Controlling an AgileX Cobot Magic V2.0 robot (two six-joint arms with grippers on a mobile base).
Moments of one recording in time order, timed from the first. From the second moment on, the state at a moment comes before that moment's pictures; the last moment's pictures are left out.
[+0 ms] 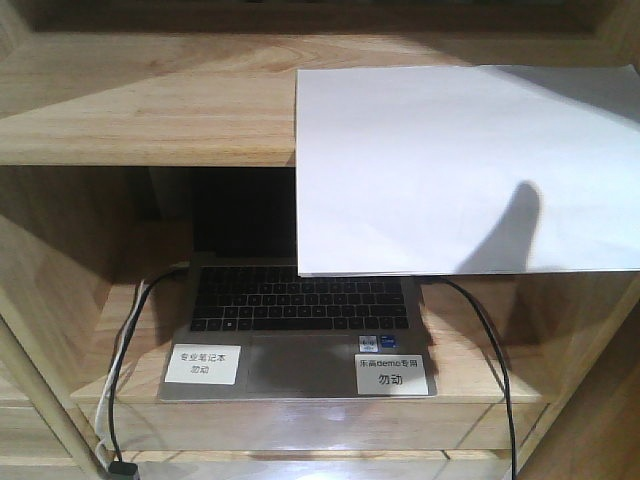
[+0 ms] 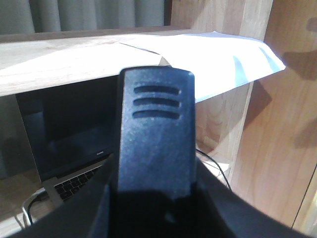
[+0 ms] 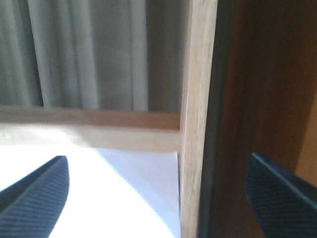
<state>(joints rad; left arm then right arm) -0.48 0.13 -0.74 -0.27 0.81 0.14 0.01 0.59 -1.10 0.07 0.61 -0.06</state>
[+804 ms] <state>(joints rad) -0.48 0.13 -0.74 -0.27 0.81 0.14 0.01 0.56 -0.76 -0.18 -0.24 1.62</state>
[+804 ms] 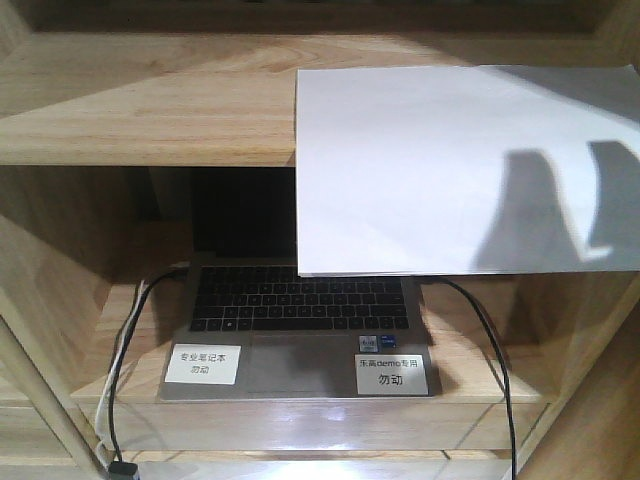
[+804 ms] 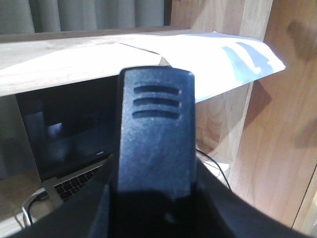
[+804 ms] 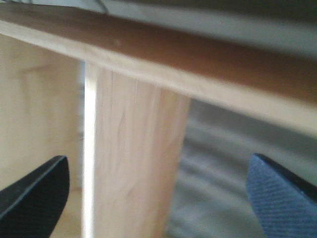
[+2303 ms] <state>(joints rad) -0.48 0.13 -0.74 -0.27 0.81 0.14 0.01 0.20 0.03 -0.32 -0.52 1.90</state>
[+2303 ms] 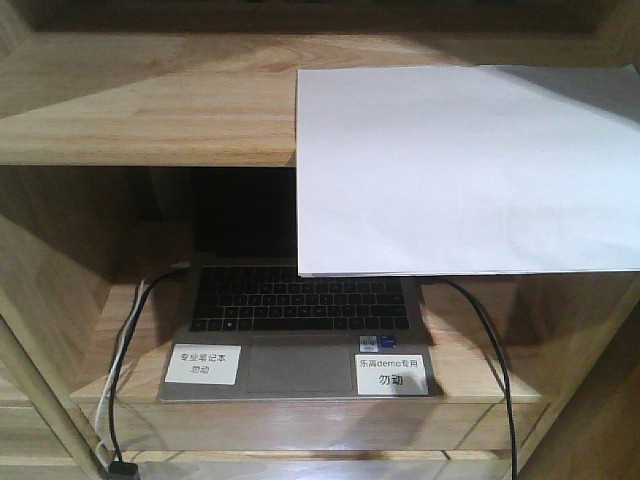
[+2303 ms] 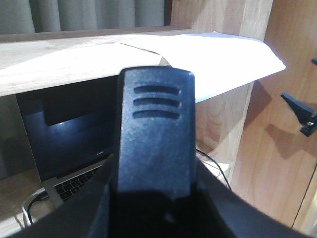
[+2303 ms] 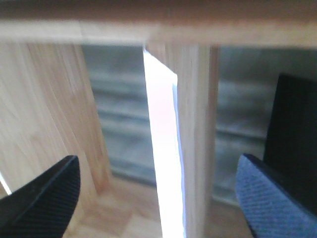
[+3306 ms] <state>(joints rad) -0.48 0.13 -0.74 -0.27 0.81 0.14 0.01 0.92 -0.20 -0.37 -1.15 1.81</state>
